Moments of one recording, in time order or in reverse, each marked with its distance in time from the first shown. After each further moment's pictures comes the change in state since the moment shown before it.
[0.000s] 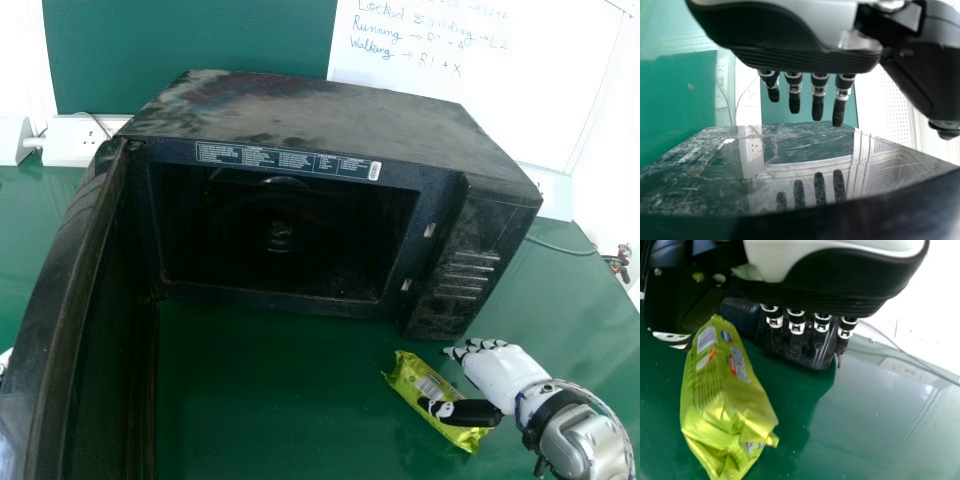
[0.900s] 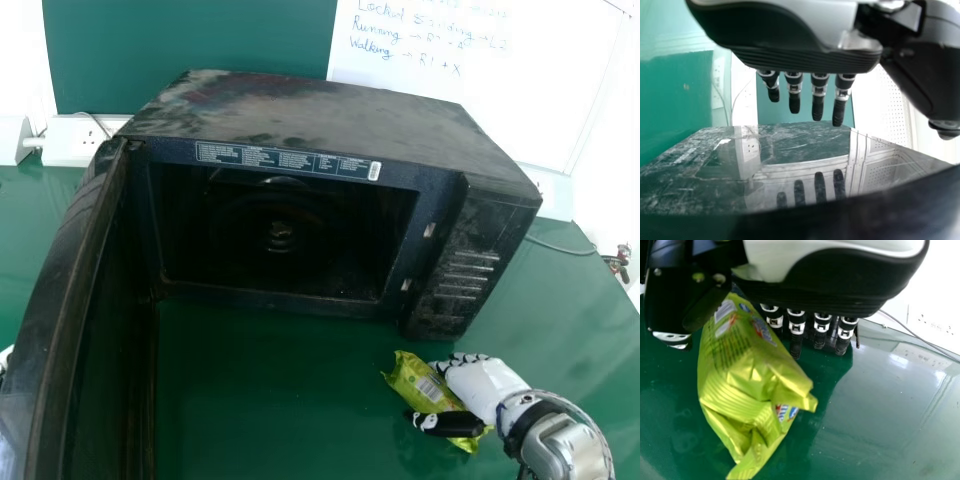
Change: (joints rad) left arm -0.002 -0.004 0.000 0.001 0.003 -0.019 0.000; right arm -0.022 0.030 0.095 0.059 -0.031 -0.008 -0.020
